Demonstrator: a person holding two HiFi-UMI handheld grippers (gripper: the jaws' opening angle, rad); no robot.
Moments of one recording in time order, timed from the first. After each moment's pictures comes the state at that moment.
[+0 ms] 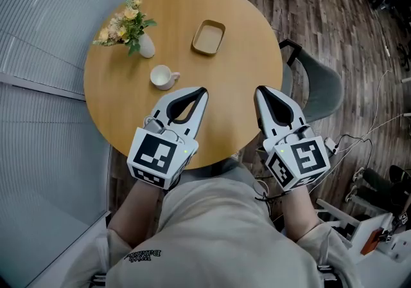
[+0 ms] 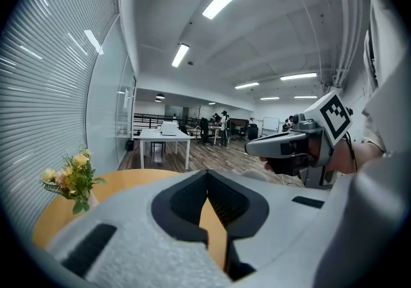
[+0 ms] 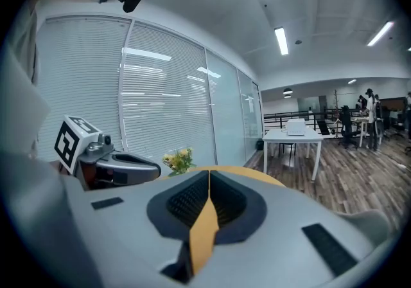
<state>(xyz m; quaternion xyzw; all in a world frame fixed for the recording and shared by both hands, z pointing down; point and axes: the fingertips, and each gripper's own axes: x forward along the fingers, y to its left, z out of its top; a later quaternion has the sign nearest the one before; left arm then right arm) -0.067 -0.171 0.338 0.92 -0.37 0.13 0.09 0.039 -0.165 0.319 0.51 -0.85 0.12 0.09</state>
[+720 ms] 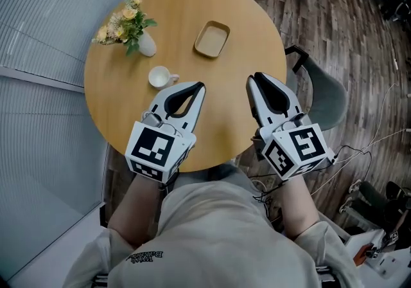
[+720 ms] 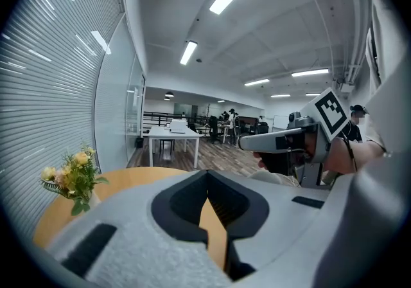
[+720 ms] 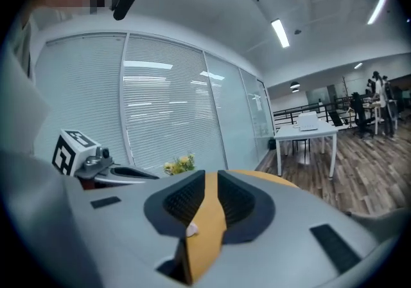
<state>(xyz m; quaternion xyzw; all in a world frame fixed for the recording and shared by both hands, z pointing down) -0.059 -0.212 0.355 0.90 -0.40 0.13 0.10 0.039 -0.226 0.326 0.46 -0.87 0.15 0.05</state>
